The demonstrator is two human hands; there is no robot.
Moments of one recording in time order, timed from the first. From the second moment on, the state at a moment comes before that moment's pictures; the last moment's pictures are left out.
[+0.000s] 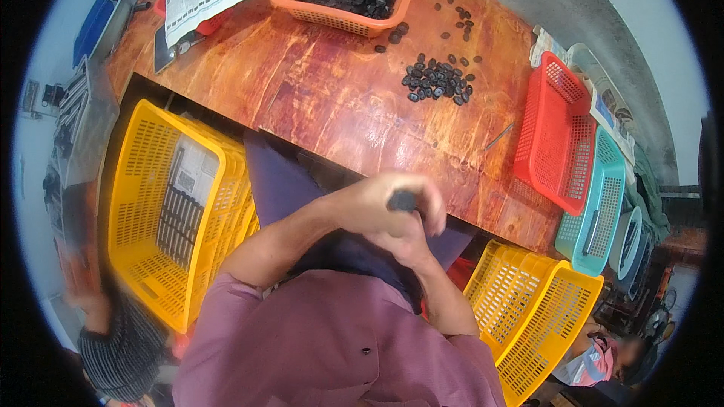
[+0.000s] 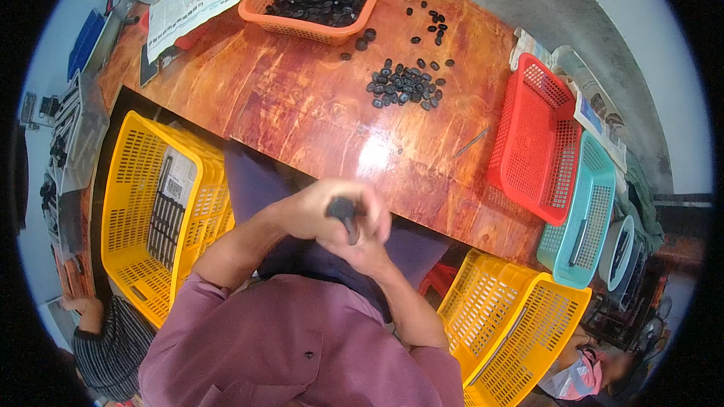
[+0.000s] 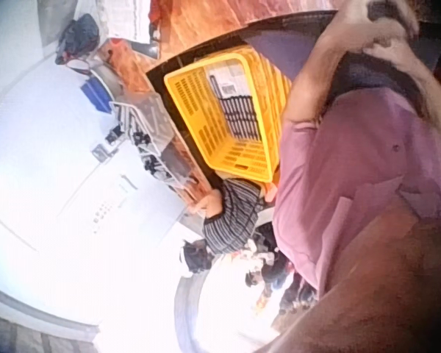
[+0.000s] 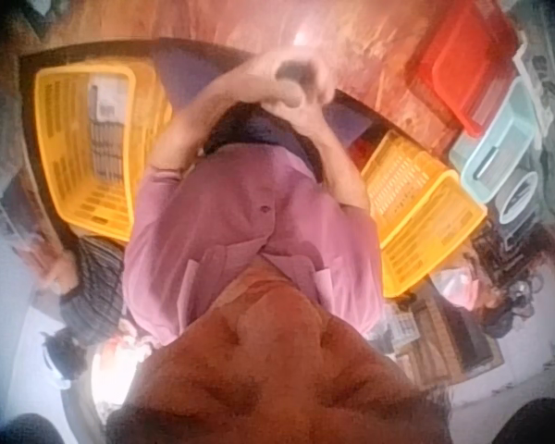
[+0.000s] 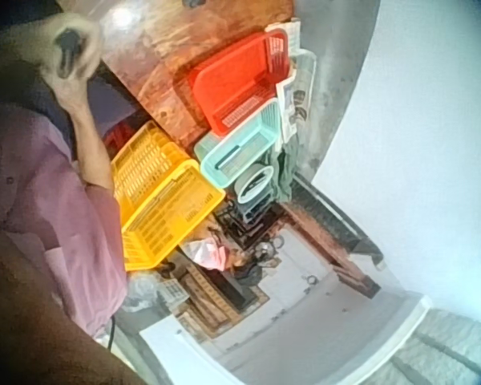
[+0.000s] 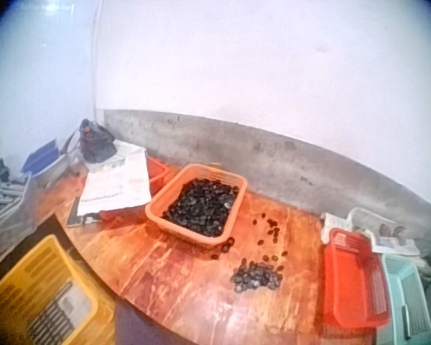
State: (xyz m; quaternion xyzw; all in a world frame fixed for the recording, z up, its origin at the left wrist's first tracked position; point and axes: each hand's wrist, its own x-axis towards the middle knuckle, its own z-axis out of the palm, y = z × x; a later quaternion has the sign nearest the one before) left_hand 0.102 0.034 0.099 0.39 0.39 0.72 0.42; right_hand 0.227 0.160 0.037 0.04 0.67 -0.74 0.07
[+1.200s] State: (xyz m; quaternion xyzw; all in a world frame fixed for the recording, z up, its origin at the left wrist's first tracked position) left_hand 0.155 0.009 0.055 0.16 0.66 0.71 0.18; right_hand 0.216 0.139 0.026 0.17 0.63 -0.76 0.09
